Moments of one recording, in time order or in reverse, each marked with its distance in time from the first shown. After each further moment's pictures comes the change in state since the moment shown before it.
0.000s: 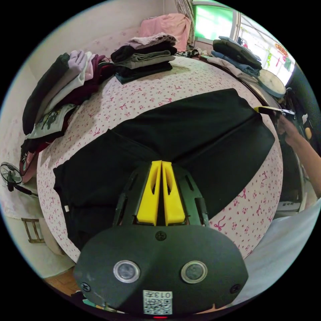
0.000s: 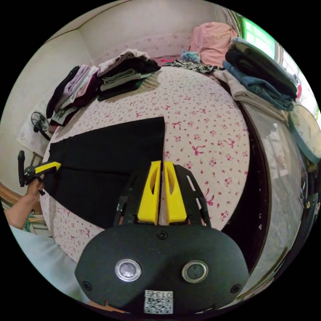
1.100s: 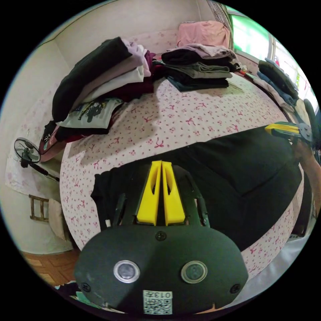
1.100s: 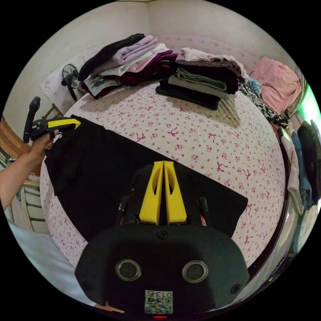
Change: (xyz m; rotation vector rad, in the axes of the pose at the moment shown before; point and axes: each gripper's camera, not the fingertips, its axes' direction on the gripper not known) left arm -0.149 -0.033 0.020 0.028 -0.188 -0.192; right arm -0.206 -0.151 0.129 -0.040 -0.075 -0.427
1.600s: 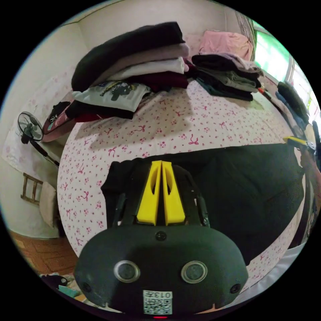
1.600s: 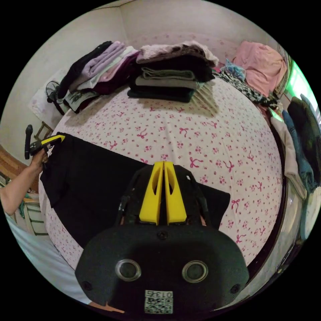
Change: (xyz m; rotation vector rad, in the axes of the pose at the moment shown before) left arm -0.101 0.029 -0.004 0.057 0.011 -0.162; right arm 0.041 -0.044 0.048 0.007 0.015 0.143
